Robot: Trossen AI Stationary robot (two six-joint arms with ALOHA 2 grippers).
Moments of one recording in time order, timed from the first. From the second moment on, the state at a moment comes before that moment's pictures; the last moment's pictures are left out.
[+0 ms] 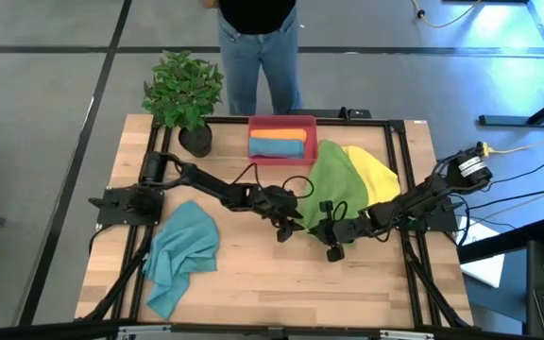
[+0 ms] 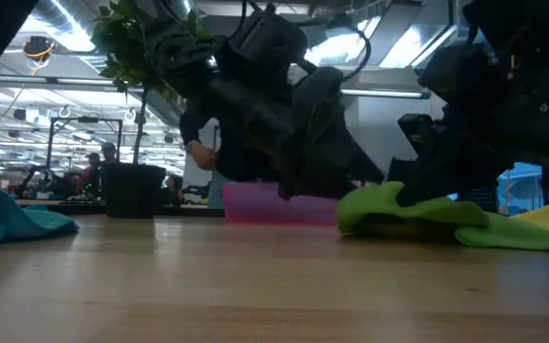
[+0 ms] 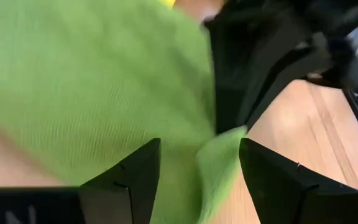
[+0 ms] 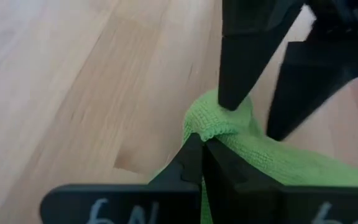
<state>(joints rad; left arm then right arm) -0.02 2.04 1.11 0.41 0.14 -0.41 0.39 1.53 0.48 0.34 0.35 -0.09</state>
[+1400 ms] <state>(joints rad) -0.08 1.93 1.11 0.44 0.13 -0.12 0.45 1.30 0.48 0.13 0.37 0.18</state>
